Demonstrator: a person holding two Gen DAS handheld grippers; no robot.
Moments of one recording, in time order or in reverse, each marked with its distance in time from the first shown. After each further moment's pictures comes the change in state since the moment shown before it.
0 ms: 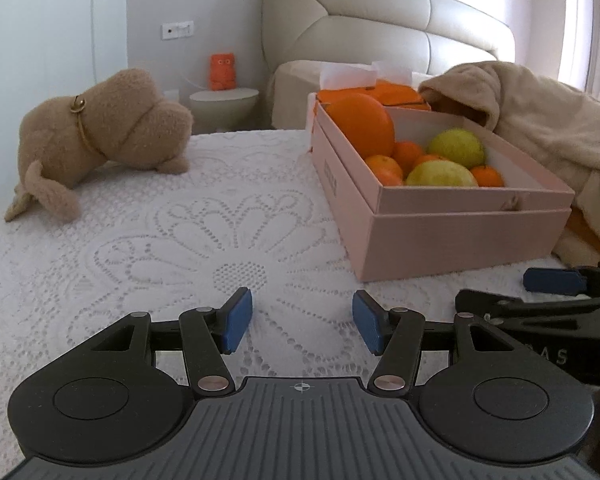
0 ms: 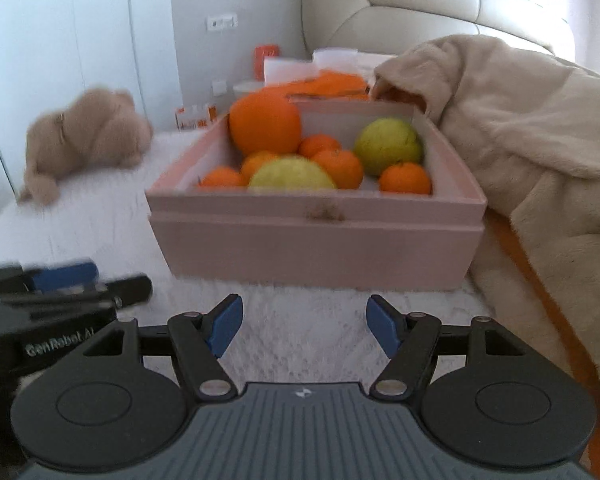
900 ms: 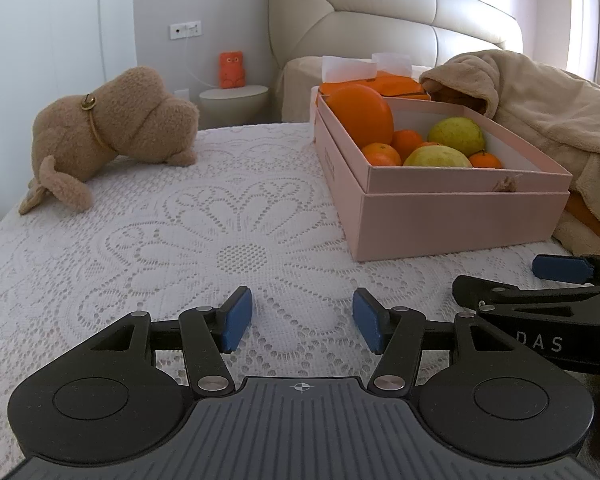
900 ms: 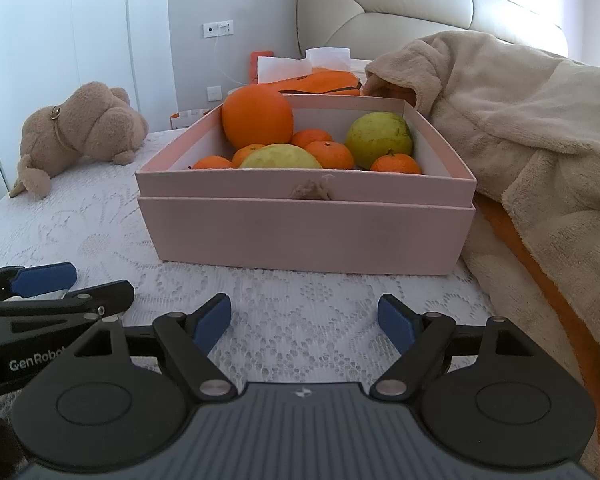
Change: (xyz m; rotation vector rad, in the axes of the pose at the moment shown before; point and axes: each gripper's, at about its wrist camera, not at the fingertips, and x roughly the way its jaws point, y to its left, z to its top) left arm -0.011 -0.008 -0.010 0.008 0.010 0.036; right arm -0.005 -0.005 -0.012 0.018 -0.039 0.001
